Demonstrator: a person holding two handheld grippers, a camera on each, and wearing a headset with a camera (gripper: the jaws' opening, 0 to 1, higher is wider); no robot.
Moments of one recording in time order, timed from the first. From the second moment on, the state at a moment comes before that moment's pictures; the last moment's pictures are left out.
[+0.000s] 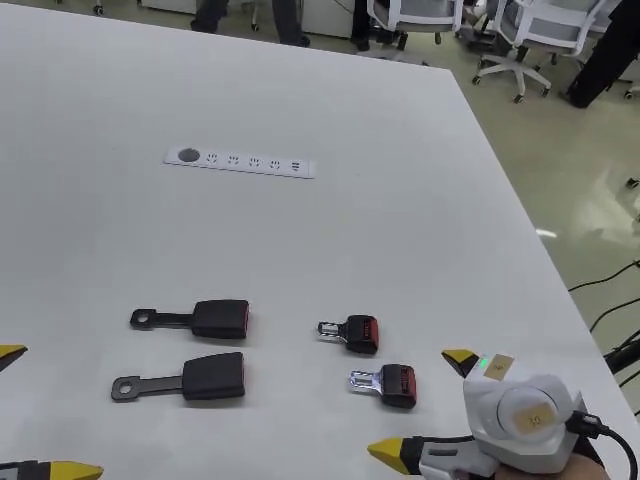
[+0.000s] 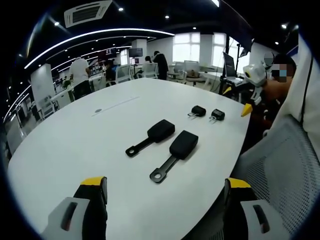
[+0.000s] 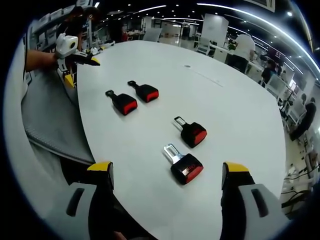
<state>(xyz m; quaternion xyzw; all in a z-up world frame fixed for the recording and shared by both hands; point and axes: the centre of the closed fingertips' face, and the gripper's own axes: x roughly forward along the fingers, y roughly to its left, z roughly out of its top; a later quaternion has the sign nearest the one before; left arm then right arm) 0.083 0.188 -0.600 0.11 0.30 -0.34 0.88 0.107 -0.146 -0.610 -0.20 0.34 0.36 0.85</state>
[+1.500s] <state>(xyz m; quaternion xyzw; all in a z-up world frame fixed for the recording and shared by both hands) 0.126 0.125 -0.634 0.20 0.34 -0.44 0.81 0.132 -0.141 -0.648 -0.28 0.34 0.44 0.78</state>
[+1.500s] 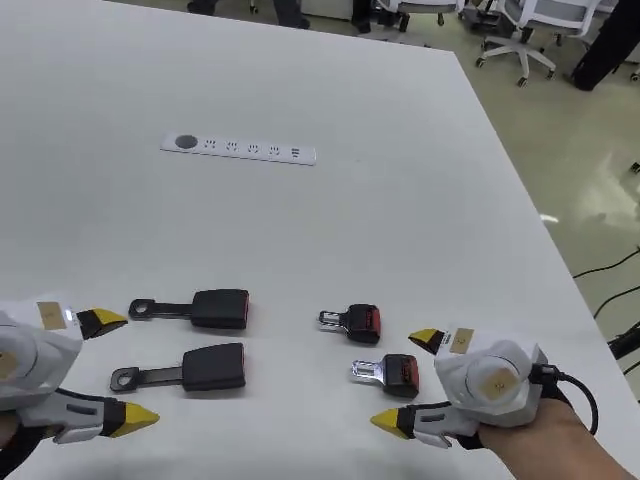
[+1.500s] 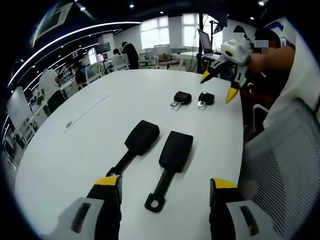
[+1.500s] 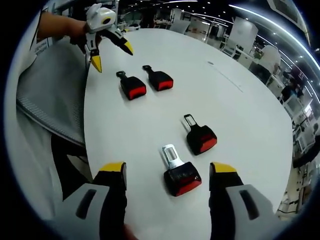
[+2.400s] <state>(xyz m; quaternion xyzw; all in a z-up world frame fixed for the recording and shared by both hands) 0.150 0.075 -0.667 0.24 0.37 -0.52 0.73 0.147 -0.161 -0.688 -0.32 0.38 0.51 0.70</state>
